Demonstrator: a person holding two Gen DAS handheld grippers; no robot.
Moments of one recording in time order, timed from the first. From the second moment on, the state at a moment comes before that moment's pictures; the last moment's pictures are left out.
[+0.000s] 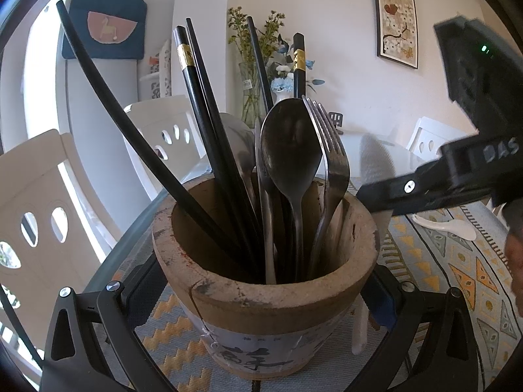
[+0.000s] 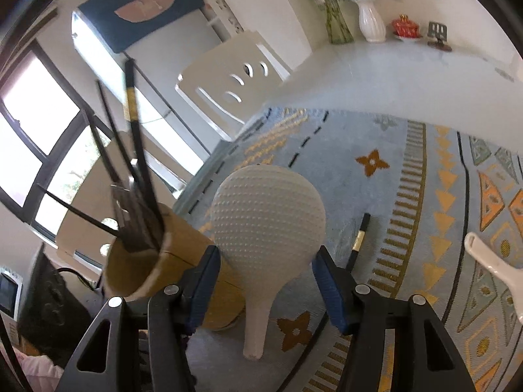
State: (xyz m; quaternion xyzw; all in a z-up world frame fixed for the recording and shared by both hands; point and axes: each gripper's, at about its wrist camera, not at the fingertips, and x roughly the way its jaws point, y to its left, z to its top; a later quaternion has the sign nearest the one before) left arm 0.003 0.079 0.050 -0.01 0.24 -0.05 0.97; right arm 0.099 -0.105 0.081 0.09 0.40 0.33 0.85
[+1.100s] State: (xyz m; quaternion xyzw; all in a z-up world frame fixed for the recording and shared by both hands) left arm 0.004 0.085 0.047 -0.02 0.25 -0.05 0.97; right arm 0.196 -0.034 0.026 -0.02 0.49 0.21 0.85
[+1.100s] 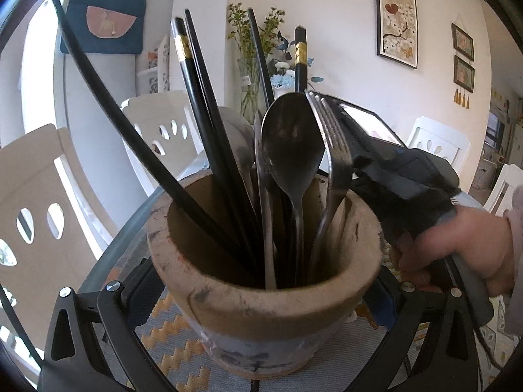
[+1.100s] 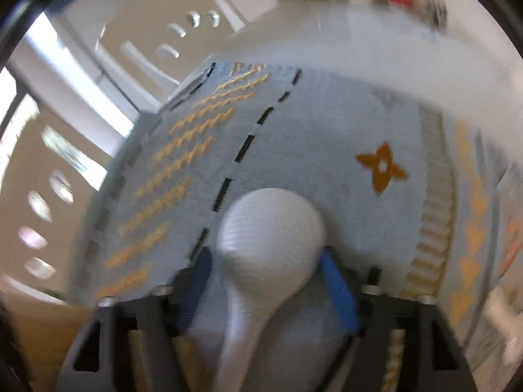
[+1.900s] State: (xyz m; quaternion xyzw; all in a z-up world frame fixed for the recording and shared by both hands) left arm 0.001 0.081 0.047 -0.01 0.24 -0.05 0.97; right arm 0.175 -0.058 0.018 0.11 0.55 0.29 0.78
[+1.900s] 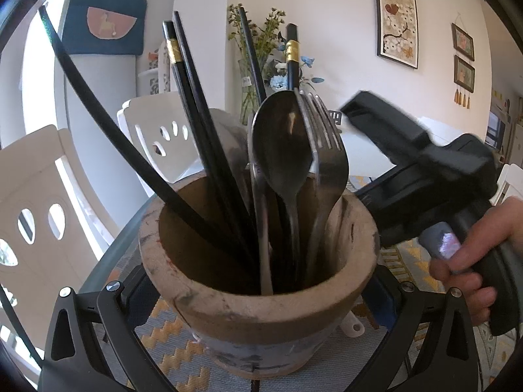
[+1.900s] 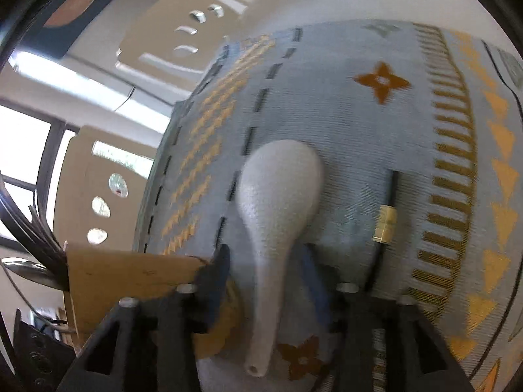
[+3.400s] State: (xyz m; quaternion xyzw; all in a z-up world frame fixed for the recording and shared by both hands) left arm 0.006 0.075 0.047 -0.01 0.25 -0.07 0.96; right arm 0.156 -0.155 0.022 0.11 0.56 0.19 0.80
